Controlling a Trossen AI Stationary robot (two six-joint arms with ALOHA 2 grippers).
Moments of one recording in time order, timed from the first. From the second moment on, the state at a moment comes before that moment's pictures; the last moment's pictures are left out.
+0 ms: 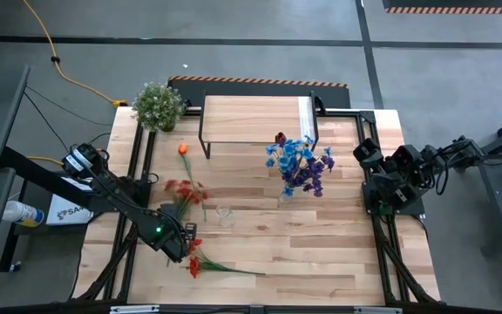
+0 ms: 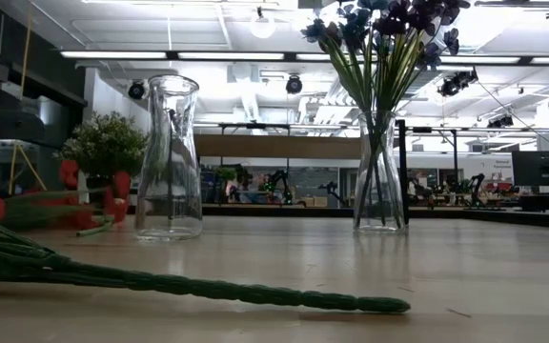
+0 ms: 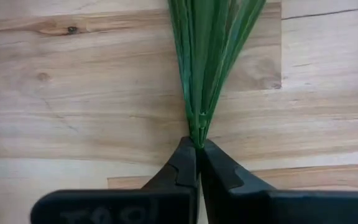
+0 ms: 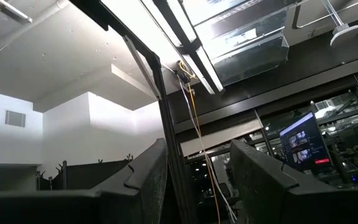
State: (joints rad) left arm -0.73 1.59 0.76 -0.85 -0.19 -2.25; right arm 0.39 0.46 0.39 0.79 0.12 0.19
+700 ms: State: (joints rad) left arm -0.77 1.58 0.95 -1.26 -0.12 -2.32; right arm 0.39 0.46 0.39 0.78 0.12 0.18
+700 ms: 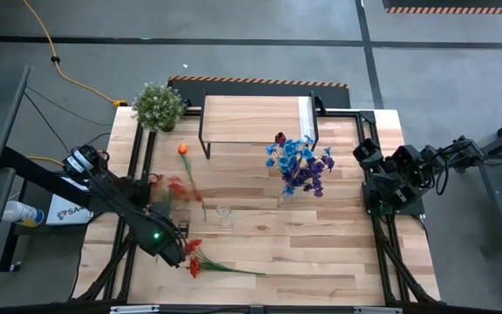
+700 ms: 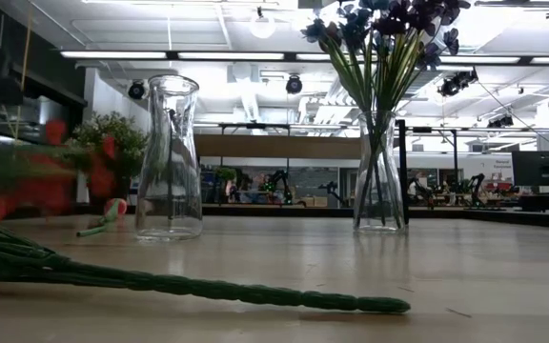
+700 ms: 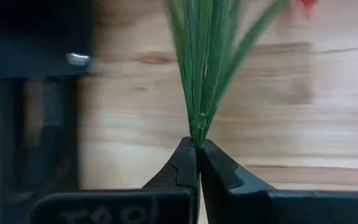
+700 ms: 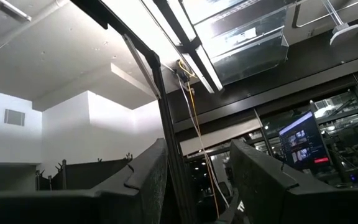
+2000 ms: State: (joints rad) left arm -0.86 1.54 1.52 -1.57 -1.06 -2.14; right arm 0.39 0.46 0.39 0.78 0.12 0.18
